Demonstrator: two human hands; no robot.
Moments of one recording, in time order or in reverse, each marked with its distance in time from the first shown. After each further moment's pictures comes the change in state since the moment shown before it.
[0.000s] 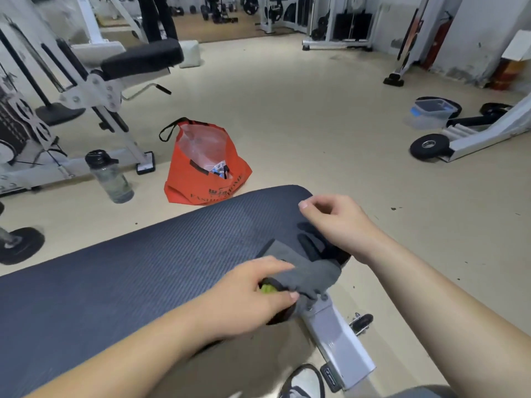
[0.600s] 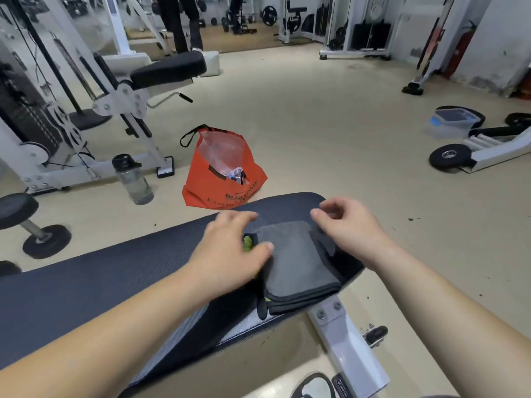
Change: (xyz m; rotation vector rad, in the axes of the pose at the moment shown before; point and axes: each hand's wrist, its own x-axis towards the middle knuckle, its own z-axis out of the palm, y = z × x) left_hand 0.012 -0.010 -0.054 0.400 0.419 -0.187; right_hand 0.007 -0.002 0.012 -0.001 0.099 0.119
